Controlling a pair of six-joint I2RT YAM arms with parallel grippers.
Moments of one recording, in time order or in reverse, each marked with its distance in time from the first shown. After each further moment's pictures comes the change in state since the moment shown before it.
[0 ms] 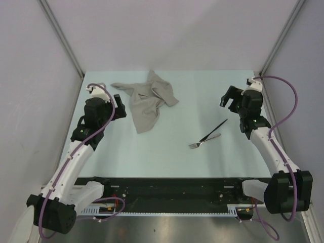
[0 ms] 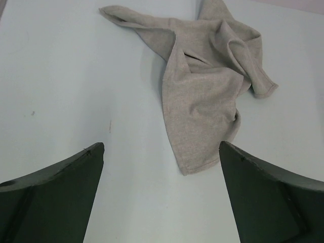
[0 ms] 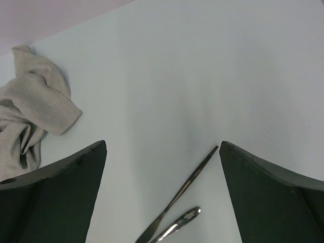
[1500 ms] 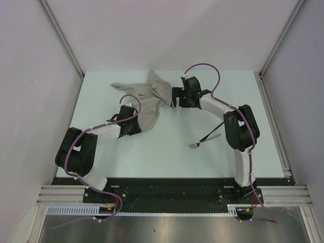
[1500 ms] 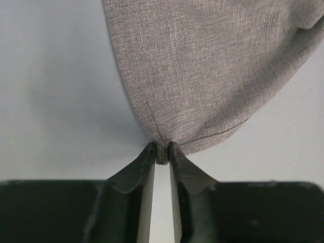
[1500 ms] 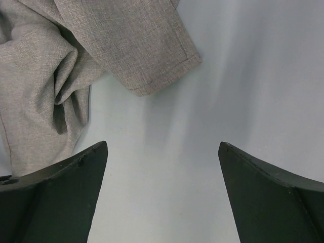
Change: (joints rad) left arm -0.106 0.643 -0.112 0.225 0.173 -0.295; right arm 0.409 0.914 0.710 -0.216 -0.129 0.026
